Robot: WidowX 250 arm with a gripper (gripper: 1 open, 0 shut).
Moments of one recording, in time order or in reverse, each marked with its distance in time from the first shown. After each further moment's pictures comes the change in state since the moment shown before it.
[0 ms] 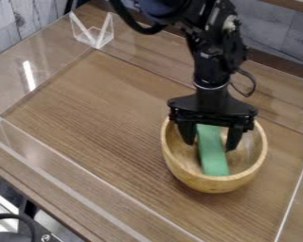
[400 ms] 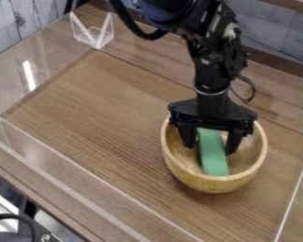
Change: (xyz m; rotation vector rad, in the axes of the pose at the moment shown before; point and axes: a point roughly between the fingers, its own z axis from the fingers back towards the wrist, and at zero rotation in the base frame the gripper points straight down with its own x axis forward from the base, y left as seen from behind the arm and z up) arm -0.001 0.001 -0.008 0.010 -0.004 0.007
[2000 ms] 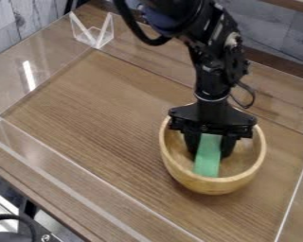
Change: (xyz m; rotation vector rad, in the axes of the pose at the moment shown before) arm -0.002 0.002 -0.008 0.018 0.018 0.019
